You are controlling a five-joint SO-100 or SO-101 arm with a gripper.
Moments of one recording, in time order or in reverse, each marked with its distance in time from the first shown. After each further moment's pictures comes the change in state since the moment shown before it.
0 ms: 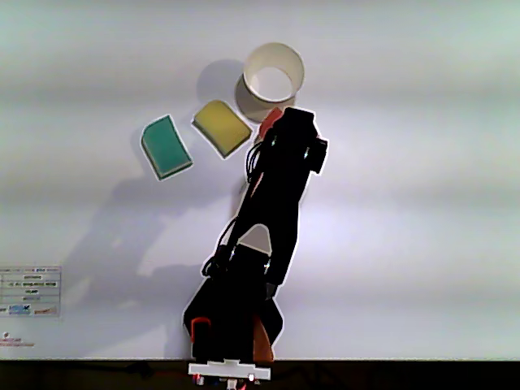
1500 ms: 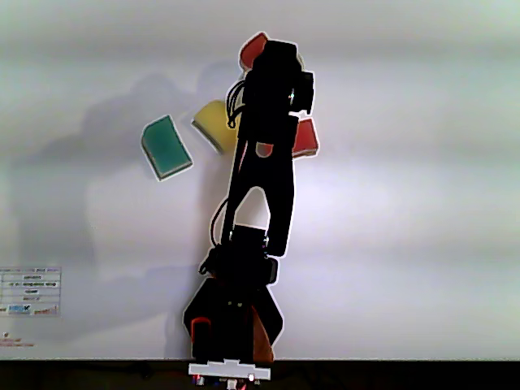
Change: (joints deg) arm -10.6 -10.5 -51.9 34.5 6.2
